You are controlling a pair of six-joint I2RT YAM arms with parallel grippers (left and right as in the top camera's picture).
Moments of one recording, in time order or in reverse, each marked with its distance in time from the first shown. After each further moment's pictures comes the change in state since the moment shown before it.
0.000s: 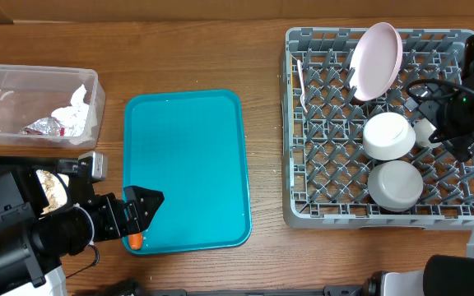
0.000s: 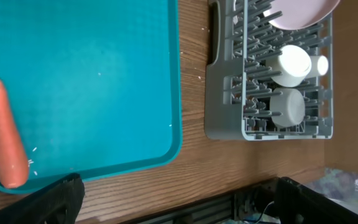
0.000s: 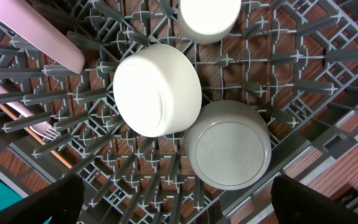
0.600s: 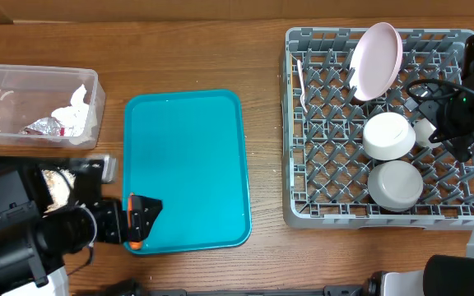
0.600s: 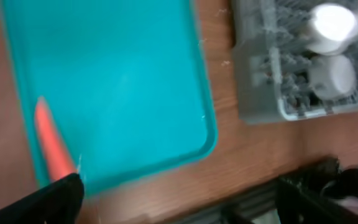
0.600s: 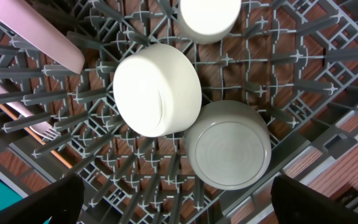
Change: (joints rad) left arm -0.061 -0.010 -0.029 0.066 -0.056 0.235; right arm 0.000 0.000 0.000 0.000 0.000 0.000
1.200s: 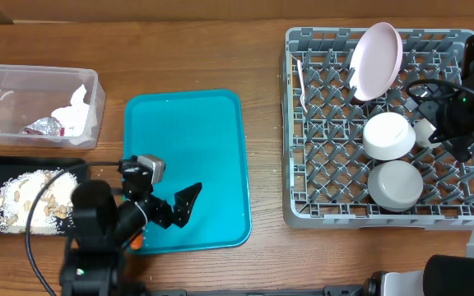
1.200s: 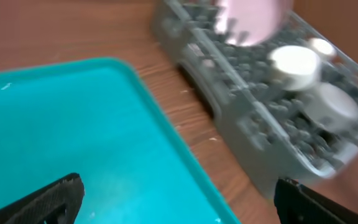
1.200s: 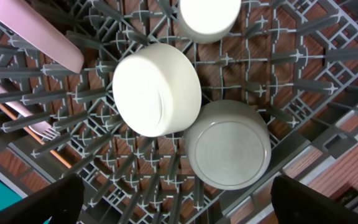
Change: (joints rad) left arm -0.358 -0.328 -0.765 1.139 -0.068 -0.415; right arm 0.000 0.000 -0.002 0.000 0.000 0.001
